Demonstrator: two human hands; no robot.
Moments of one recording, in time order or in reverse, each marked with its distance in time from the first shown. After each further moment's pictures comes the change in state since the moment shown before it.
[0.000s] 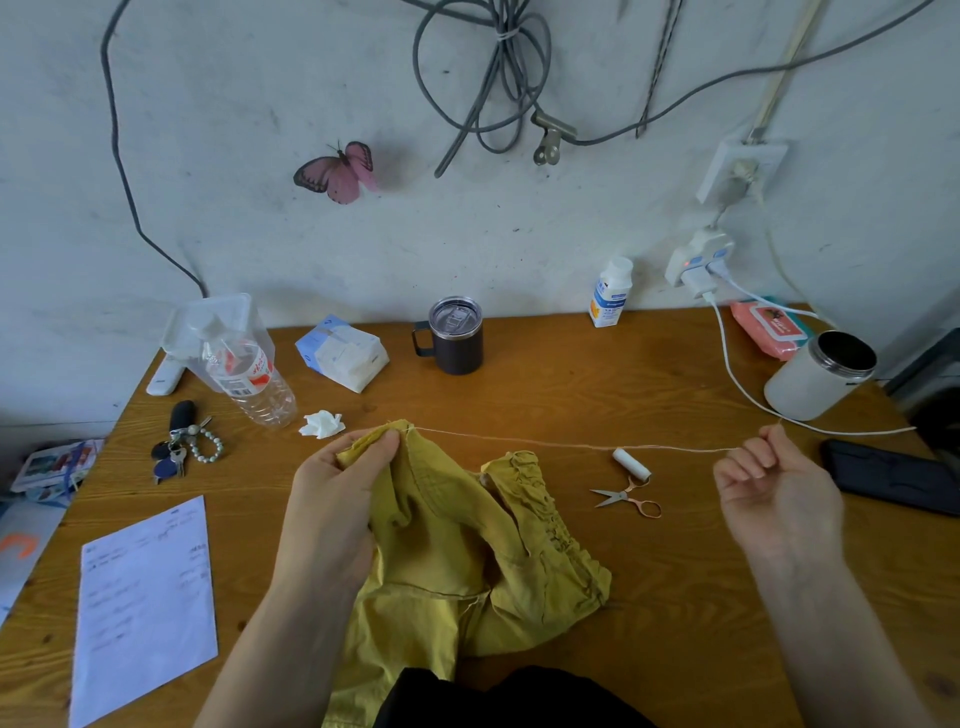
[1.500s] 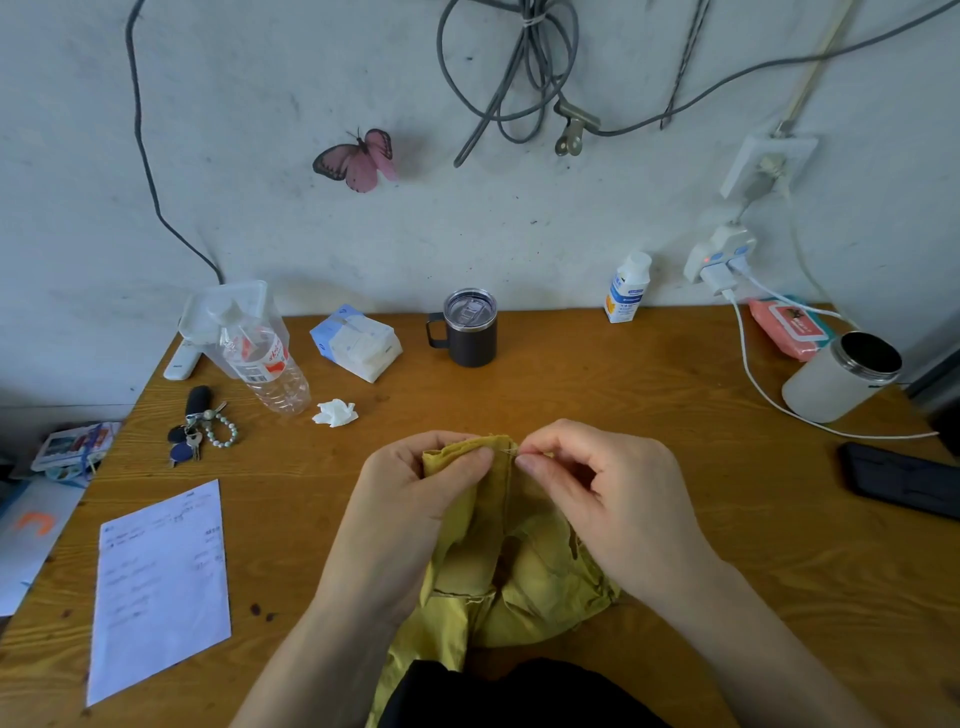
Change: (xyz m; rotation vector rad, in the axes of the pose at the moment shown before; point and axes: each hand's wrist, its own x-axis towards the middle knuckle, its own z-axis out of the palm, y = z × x) left_hand -0.038 0.013 0.020 0.166 -0.281 0.009; right_hand -0.104 0.049 0.067 -1.439 -0.967 -0.957
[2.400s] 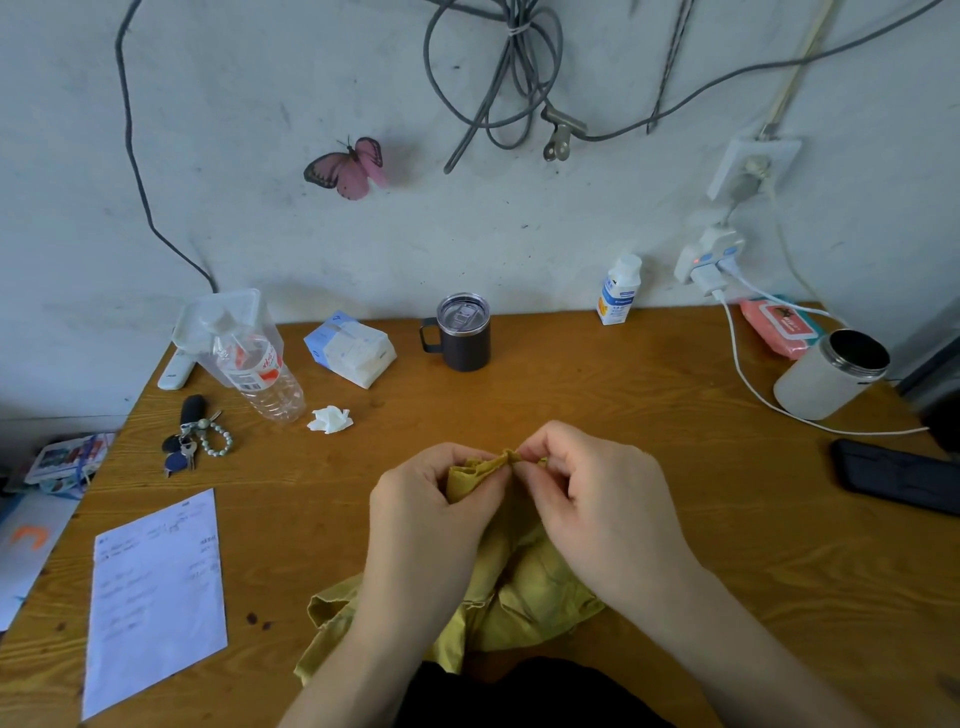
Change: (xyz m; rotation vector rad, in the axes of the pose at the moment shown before) left_hand -0.005 -0.014 0.017 0.399 0.211 0.290; right_hand -0.002 -0.007 0.003 -0.130 -0.076 0.126
